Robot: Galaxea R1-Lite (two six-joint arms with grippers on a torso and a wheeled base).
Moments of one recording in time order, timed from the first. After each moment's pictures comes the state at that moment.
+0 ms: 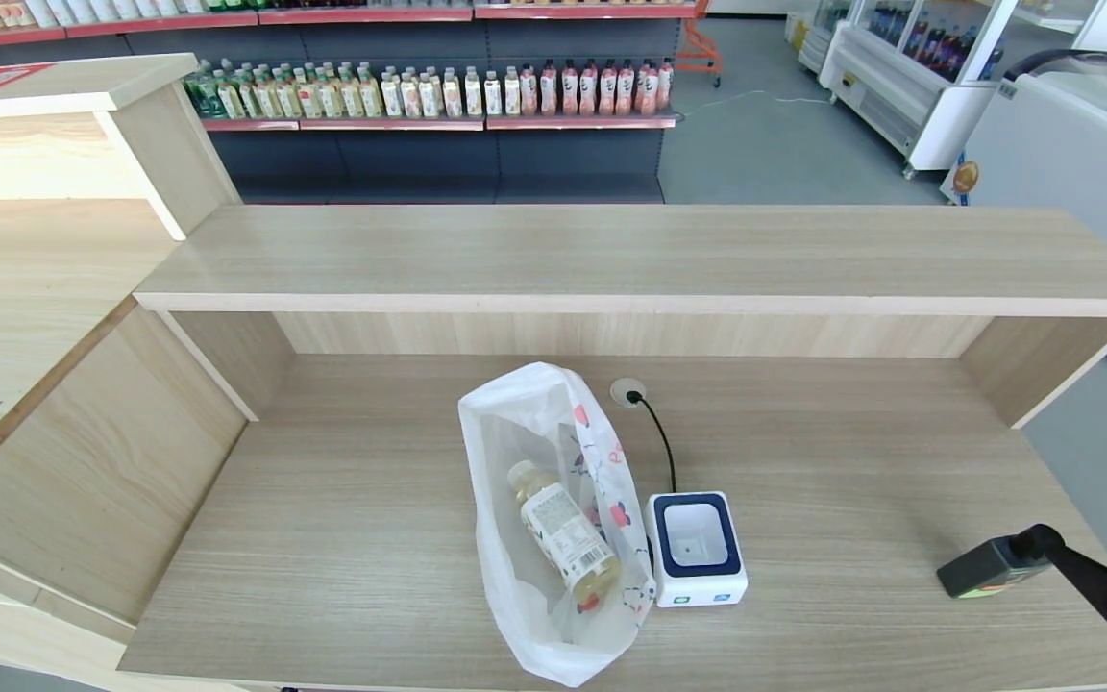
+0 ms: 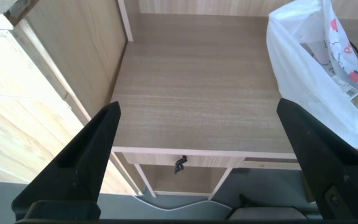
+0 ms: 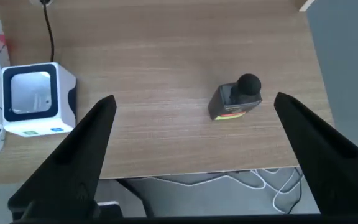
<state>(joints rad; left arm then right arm) 0.00 0.00 0.00 0.00 0.00 0.00 -0.27 0.98 -0.11 -0.61 0.18 -0.12</state>
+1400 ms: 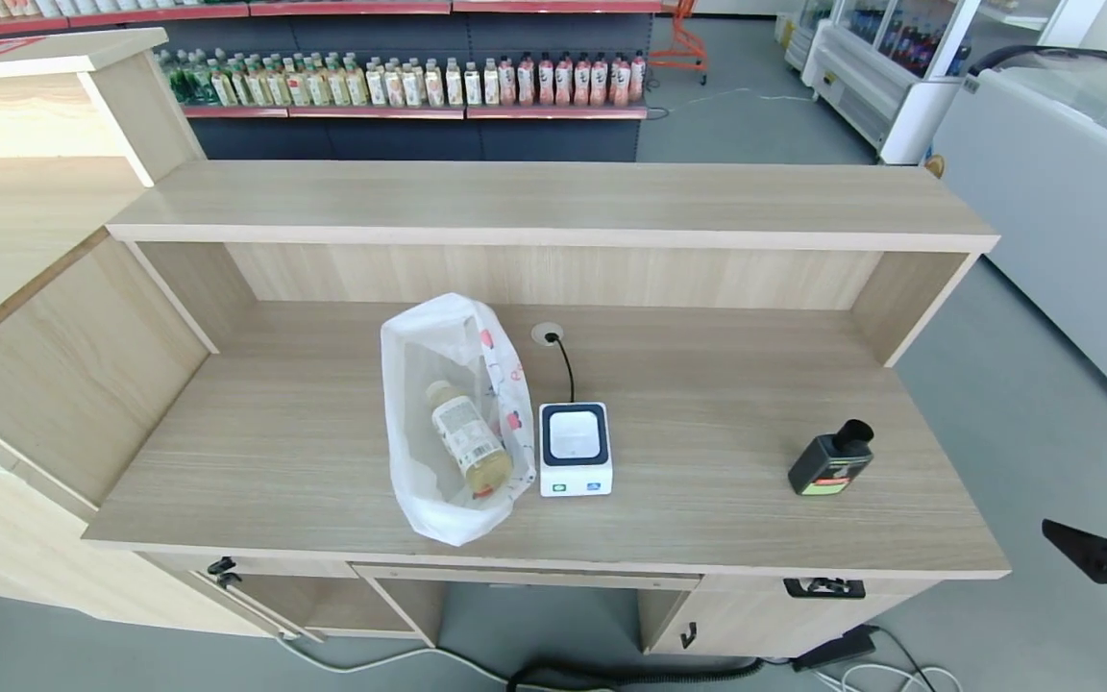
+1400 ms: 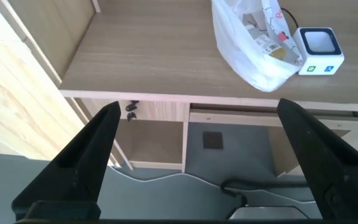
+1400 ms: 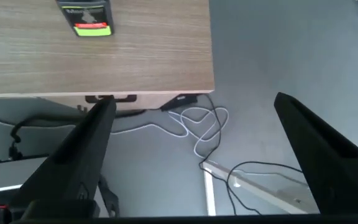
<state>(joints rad) 0.00 0.00 0.00 0.00 0.00 0.00 -0.30 1.19 -0.32 -0.45 0.03 -0.30</state>
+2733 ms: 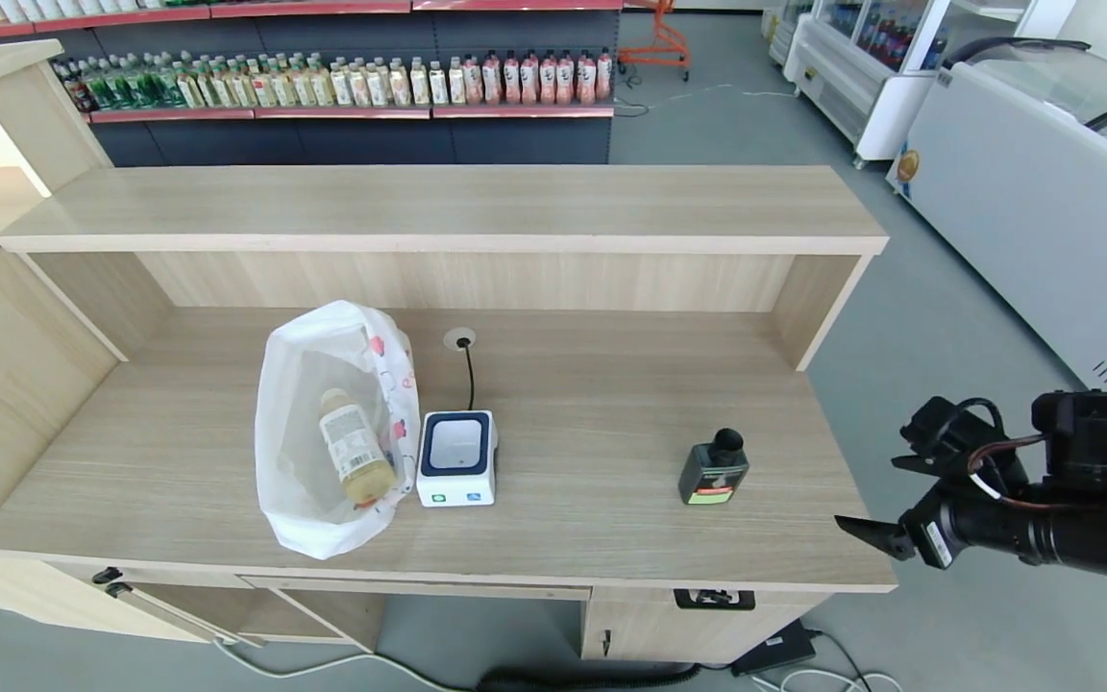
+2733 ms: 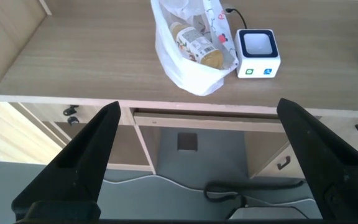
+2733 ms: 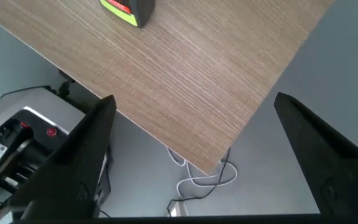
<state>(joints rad) 0.00 0.00 0.00 0.00 0.00 0.00 -0.05 1.76 -0.51 -0.66 0.37 -0.62</state>
